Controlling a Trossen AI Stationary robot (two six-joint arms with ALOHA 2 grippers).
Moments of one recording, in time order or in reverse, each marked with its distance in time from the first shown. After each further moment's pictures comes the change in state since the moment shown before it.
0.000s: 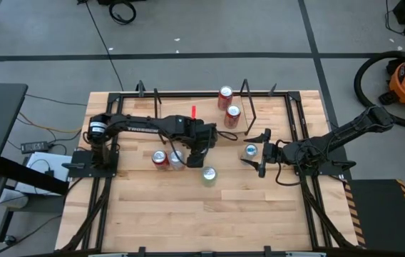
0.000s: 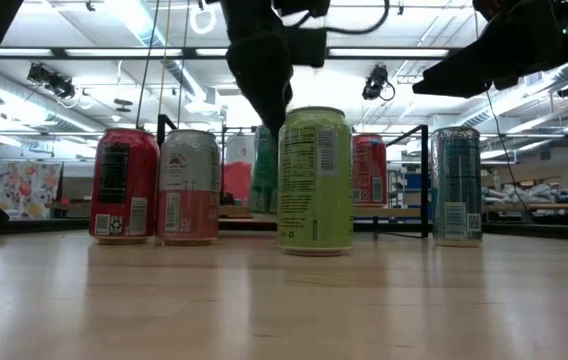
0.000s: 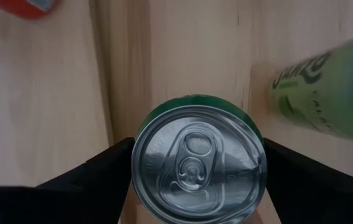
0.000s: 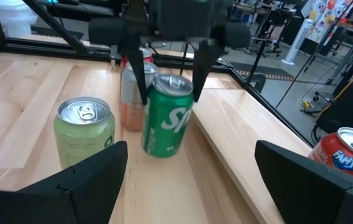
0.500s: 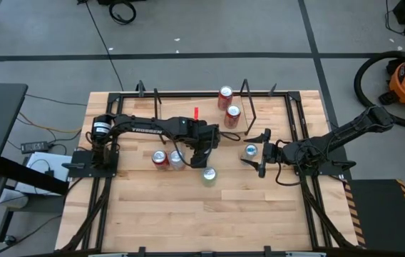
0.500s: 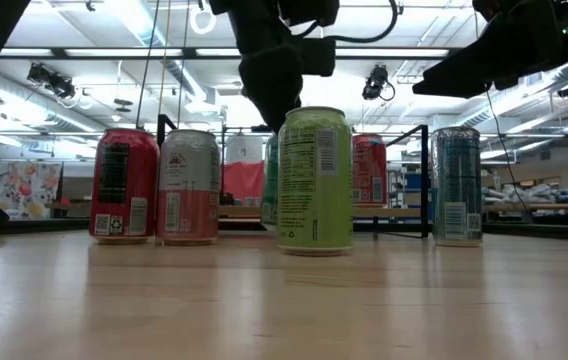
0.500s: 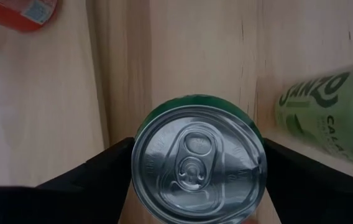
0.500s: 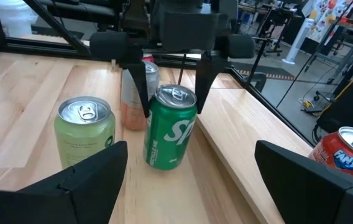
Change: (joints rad) left arm 0.000 0.038 -0.002 0.063 -0.001 0.002; right arm 0.000 0.000 0.000 -0.001 -0.002 0.003
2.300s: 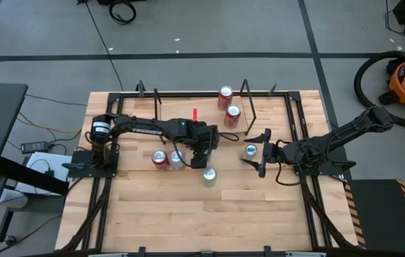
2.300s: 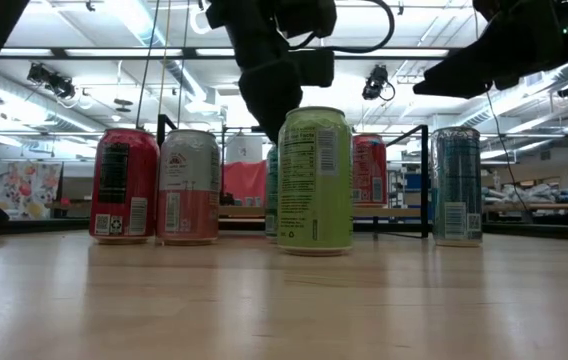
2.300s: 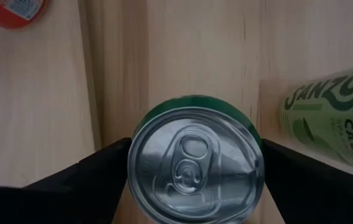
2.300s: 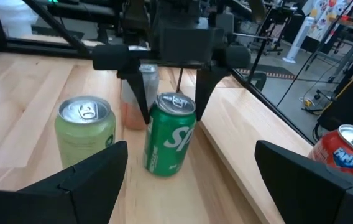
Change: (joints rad) left arm 0.007 -0.003 -0.078 0.094 0.020 0.000; right arm 0.000 -0.005 0.000 -0.004 -0.001 0.007
